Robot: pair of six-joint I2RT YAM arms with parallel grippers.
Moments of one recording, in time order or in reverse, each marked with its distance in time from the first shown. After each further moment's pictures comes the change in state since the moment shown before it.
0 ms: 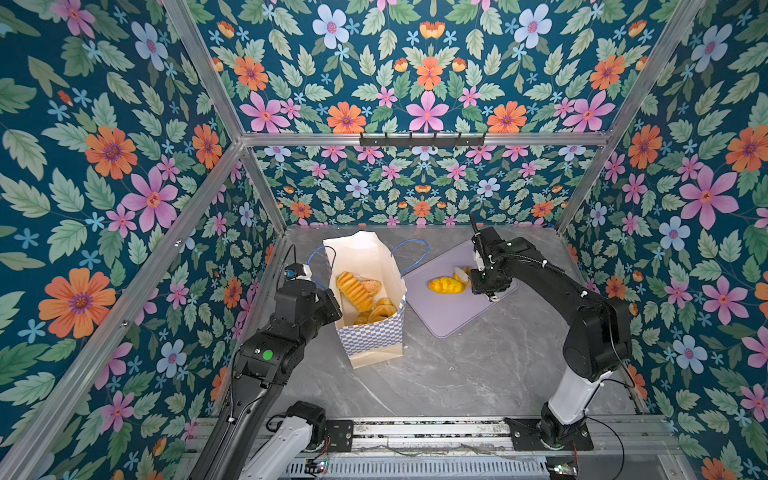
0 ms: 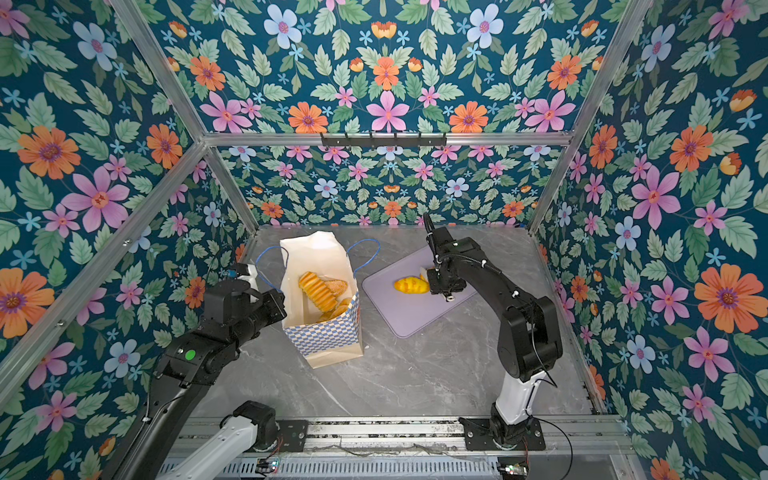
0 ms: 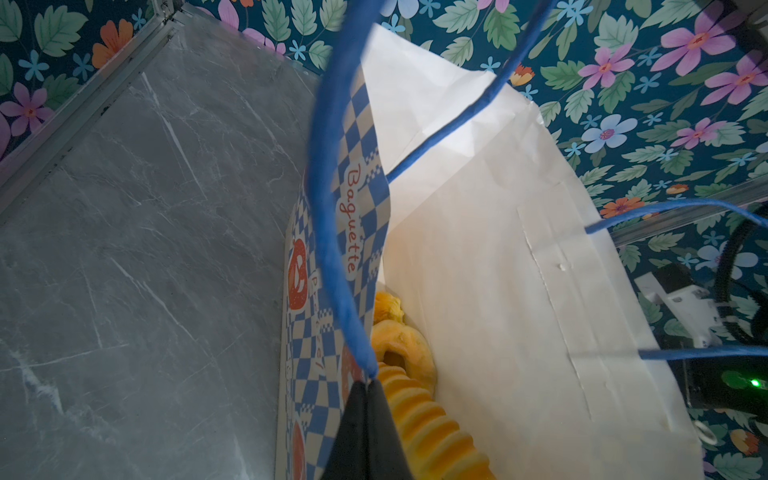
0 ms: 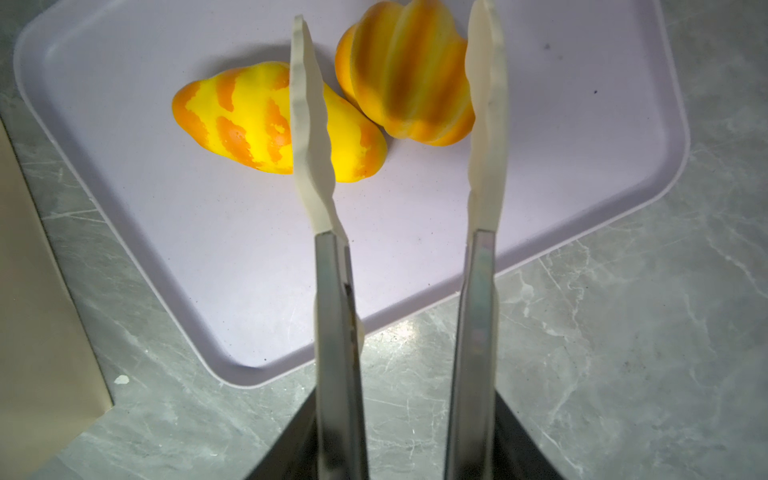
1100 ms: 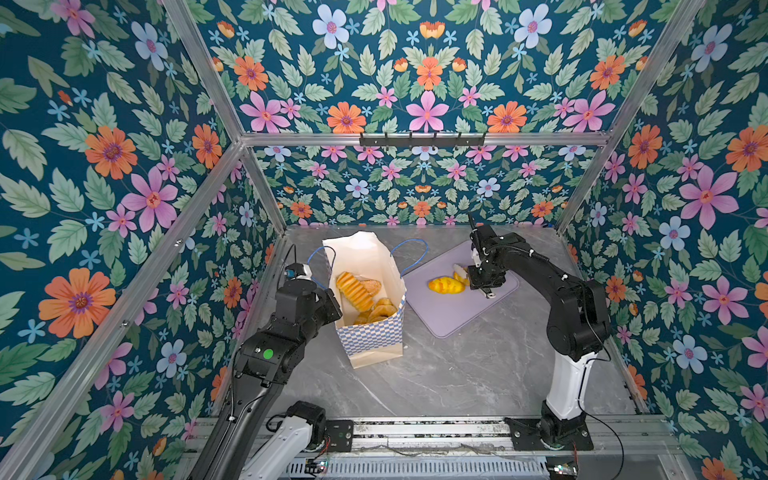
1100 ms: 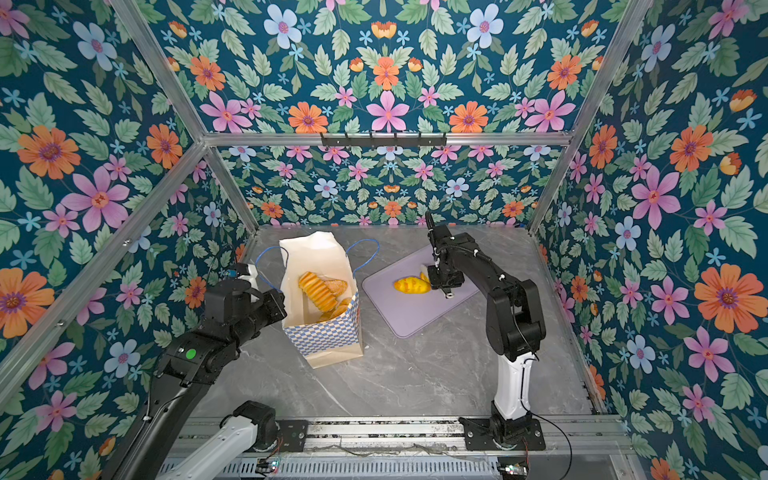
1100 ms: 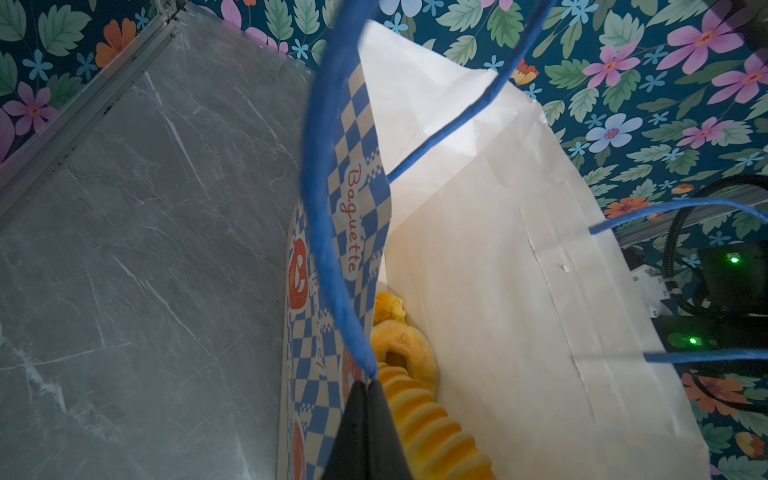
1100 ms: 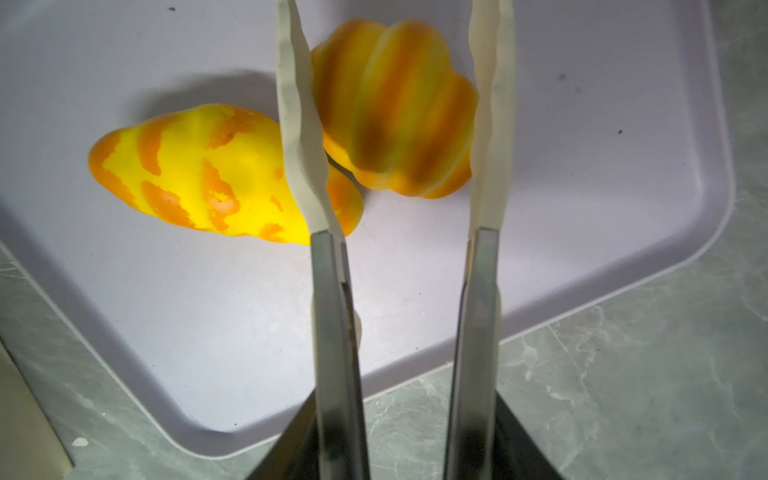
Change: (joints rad) left arm 0.000 0.006 0.002 -0.003 -0.005 0.000; right arm -0.061 0.175 0.101 0.019 -0.029 -0.042
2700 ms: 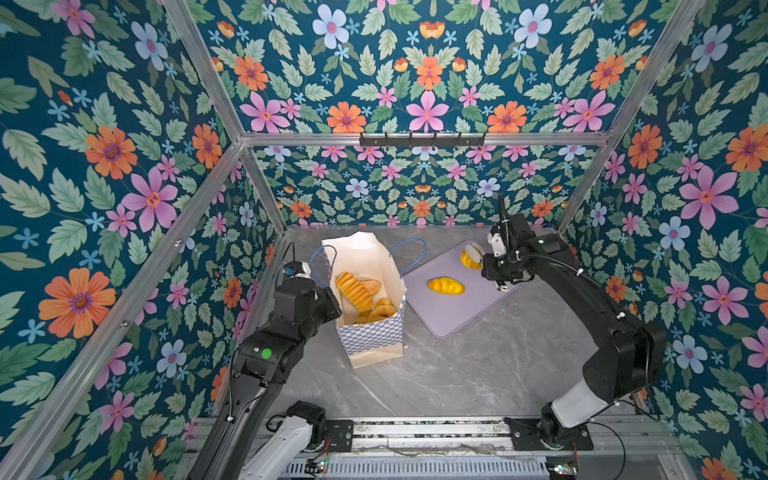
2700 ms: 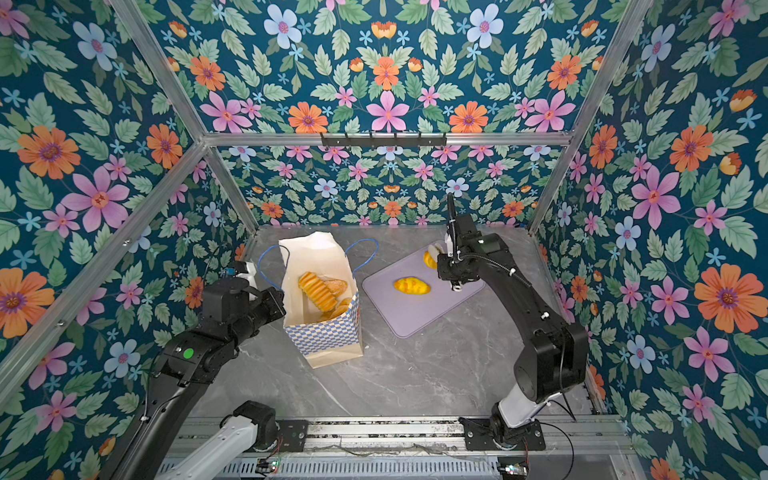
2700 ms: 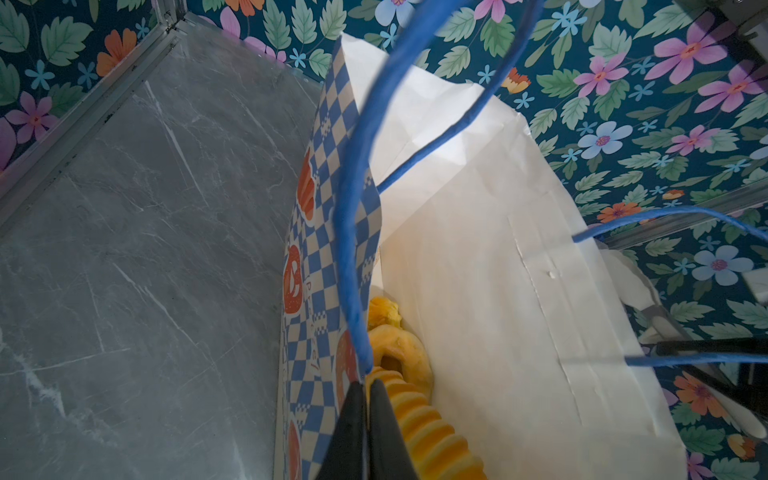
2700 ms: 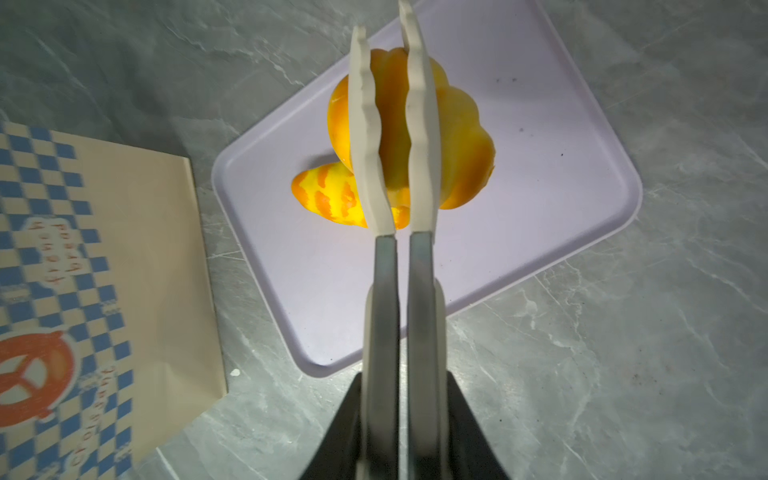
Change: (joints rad) left arm 0.000 0.007 0.027 -0.005 -0.003 0.000; right arm -0.015 -0.363 -0.088 0.026 -0.111 0.090
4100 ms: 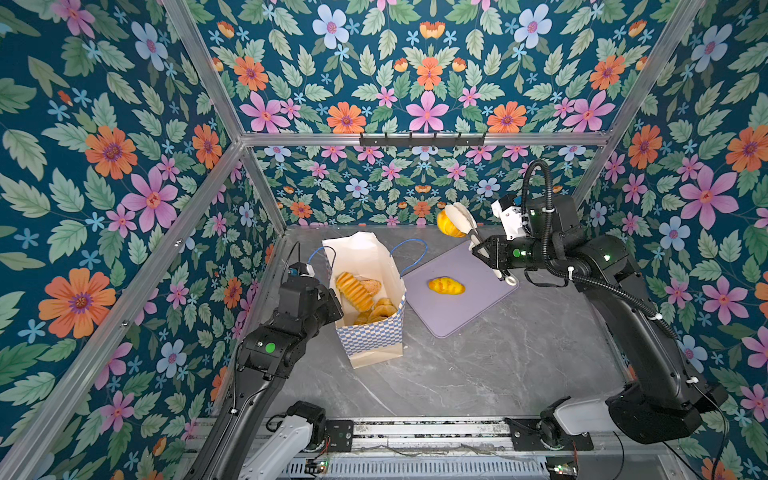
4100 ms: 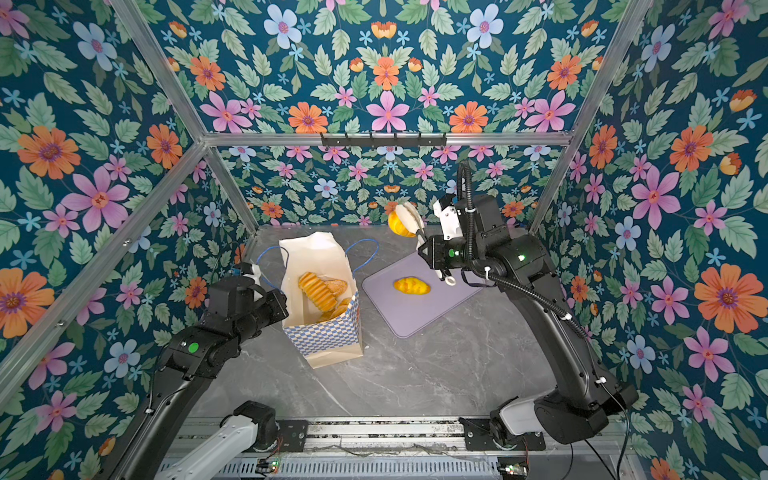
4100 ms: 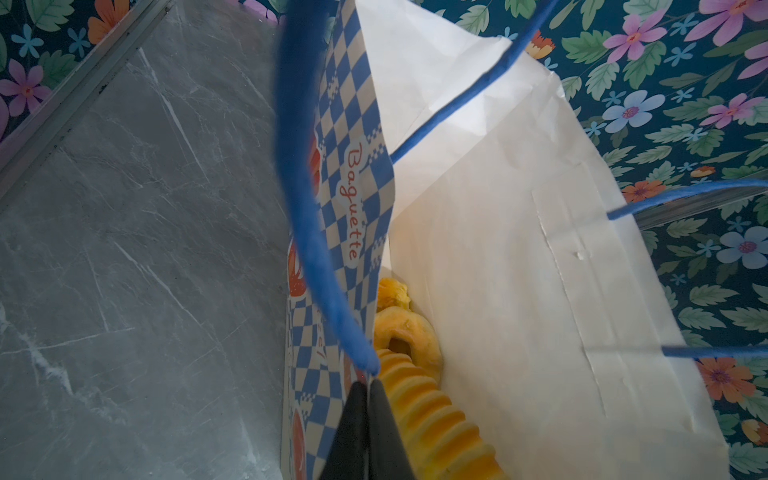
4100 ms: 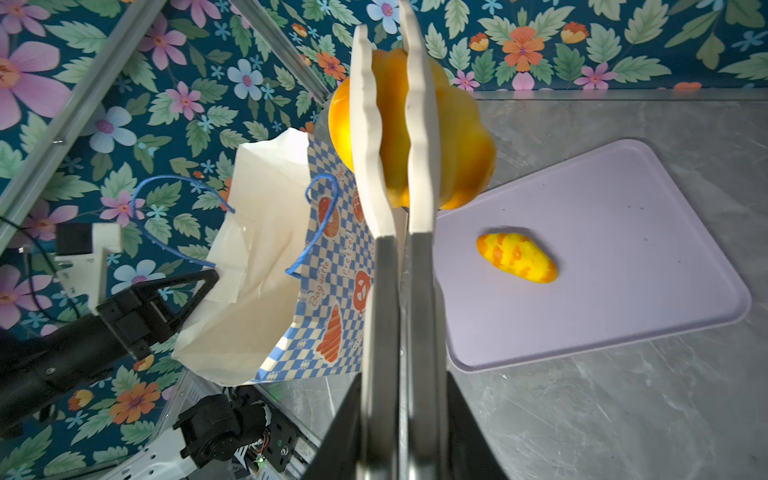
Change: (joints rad) left arm 0.000 0.028 -0.001 -0.037 0.022 0.000; right arm 0.204 -0.195 0.332 -0.105 -0.125 0.094
